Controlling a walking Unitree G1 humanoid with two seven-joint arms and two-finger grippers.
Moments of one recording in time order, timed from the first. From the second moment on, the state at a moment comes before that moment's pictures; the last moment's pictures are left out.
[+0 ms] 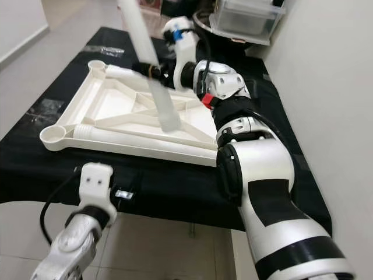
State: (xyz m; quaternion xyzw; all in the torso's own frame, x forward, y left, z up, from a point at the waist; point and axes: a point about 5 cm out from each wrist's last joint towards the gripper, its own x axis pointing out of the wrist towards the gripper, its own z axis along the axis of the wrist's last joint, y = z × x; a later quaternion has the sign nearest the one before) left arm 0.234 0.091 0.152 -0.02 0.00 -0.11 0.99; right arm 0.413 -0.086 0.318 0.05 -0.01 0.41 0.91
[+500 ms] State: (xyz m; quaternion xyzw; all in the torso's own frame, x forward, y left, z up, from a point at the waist) left arm 0.265 0.096 0.156 0.01 -0.01 -0.15 0.99; right arm 0.399 -0.075 0.262 0.20 -0.03 0.34 0.92
